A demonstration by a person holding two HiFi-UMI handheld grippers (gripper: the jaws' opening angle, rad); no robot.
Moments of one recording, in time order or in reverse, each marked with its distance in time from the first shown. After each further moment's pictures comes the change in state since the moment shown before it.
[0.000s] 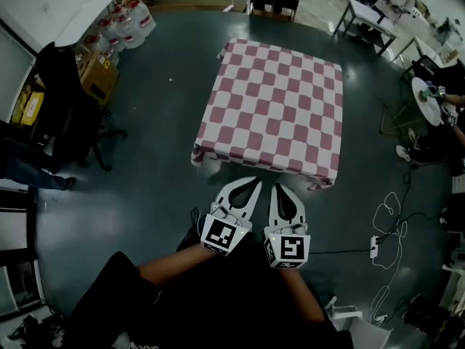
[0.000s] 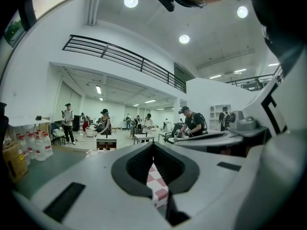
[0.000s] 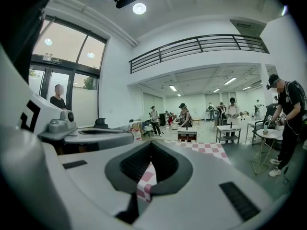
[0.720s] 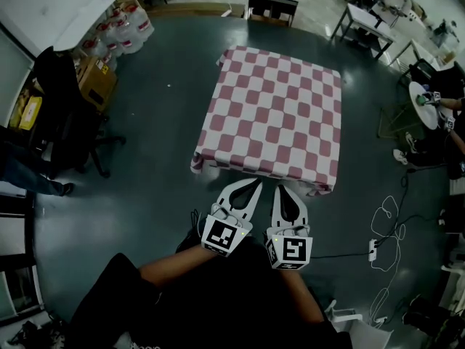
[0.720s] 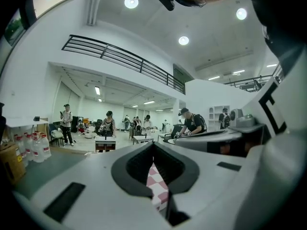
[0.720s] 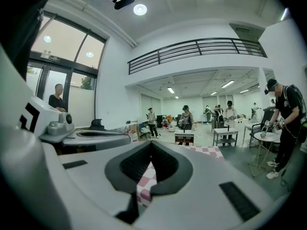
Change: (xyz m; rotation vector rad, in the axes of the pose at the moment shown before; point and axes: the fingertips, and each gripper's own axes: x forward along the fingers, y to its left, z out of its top) left arm 0.006 0.019 0.008 -0.002 -0.012 -0.015; right arm 0.015 -0.003 0.017 -0.011 -0.018 -0.034
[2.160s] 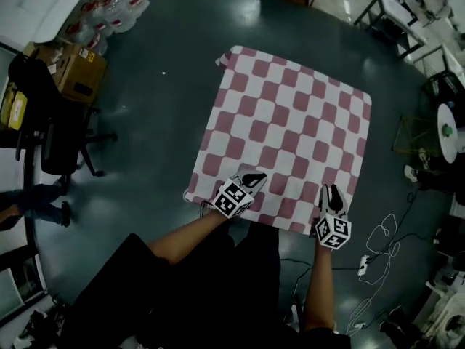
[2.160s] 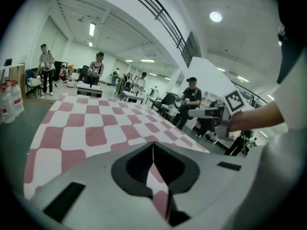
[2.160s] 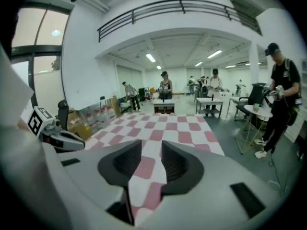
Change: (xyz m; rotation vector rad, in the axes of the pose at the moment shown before) left arm 0.277 0.199 -0.269 -0.285 0.467 -0.254; right arm 0.275 -0.301 -0.180 0.126 0.357 -0.164
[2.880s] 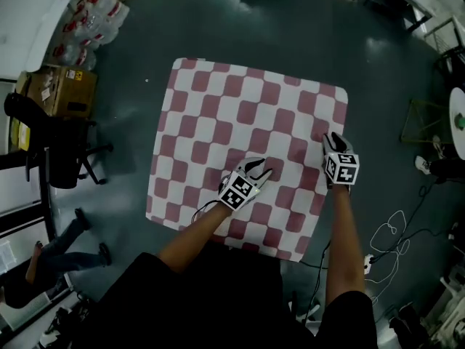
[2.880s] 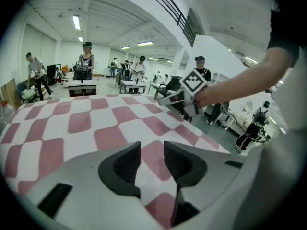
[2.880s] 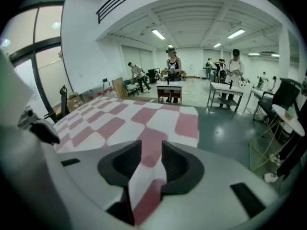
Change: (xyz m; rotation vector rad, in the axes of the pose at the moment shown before) left arm 0.263 -0.001 0.065 0.106 0.199 0.076; right arm 0.257 -0.256 0.040 -0.110 0.231 0.153
